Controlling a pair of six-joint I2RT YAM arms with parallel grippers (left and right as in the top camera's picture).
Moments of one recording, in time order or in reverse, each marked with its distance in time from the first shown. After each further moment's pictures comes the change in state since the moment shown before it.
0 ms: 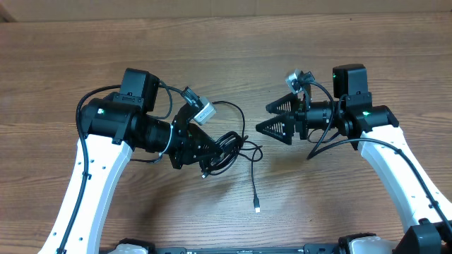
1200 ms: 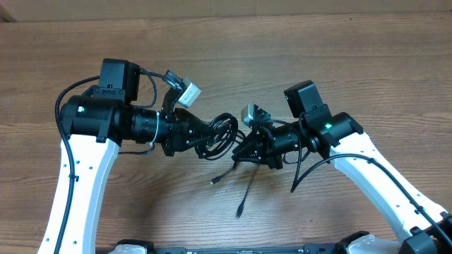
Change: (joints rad) left arm 0.084 0.000 0.079 0.040 0.088 -0.114; right arm 0.288 0.000 0.000 -0.153 0.060 -0.318
